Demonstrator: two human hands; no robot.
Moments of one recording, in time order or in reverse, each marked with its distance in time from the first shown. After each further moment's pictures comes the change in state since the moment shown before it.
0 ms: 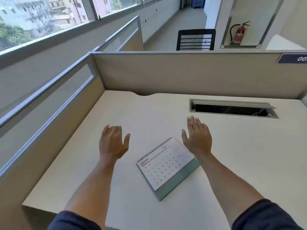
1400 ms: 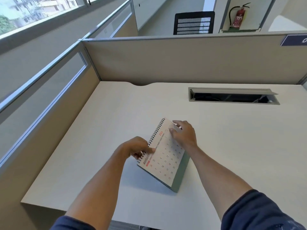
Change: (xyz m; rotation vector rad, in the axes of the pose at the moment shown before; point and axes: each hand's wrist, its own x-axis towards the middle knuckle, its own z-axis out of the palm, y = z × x) left_hand 0.007 0.060 0.016 -0.881 -1.104 -0.396; right_hand -0.013 -0.036 0.039 0.653 -0.361 0.403
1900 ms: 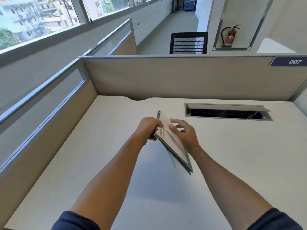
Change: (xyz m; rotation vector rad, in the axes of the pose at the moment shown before) left_hand 0.003 0.127 -0.007 -0.373 0.340 0.322; right_hand 0.029 -0.038 -0.055 0.482 -0.013 -0.147
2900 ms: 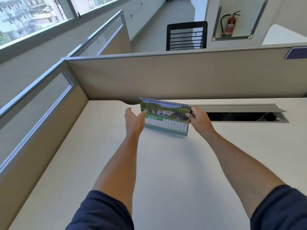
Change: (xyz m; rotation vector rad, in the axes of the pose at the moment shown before) left_hand 0.154 -0.003 -0.016 0.101 0.419 0.111; right_hand 0.149 0.045 -0.051 -0.443 0.039 0.072
